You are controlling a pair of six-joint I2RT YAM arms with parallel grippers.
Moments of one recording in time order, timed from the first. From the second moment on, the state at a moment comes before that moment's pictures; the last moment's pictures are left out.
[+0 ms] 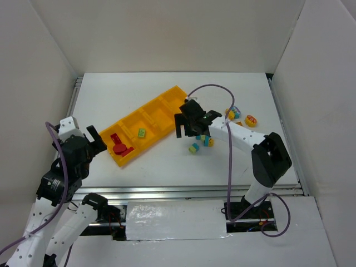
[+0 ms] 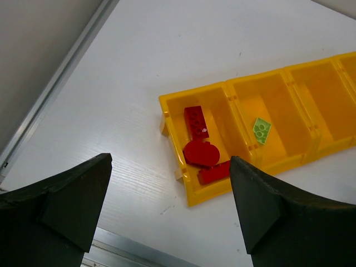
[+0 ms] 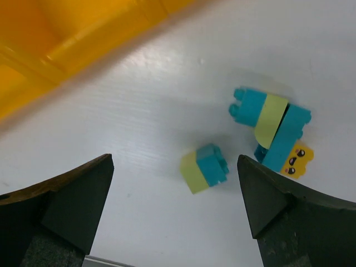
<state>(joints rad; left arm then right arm) -0.33 0.53 0.89 -0.82 -0.63 -0.47 0.69 1.67 1.29 -0.53 0.22 0.48</state>
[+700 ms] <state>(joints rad) -0.33 0.62 0.88 -0.77 -0.49 -0.42 0.65 1.80 1.17 -0.55 0.11 0.32</state>
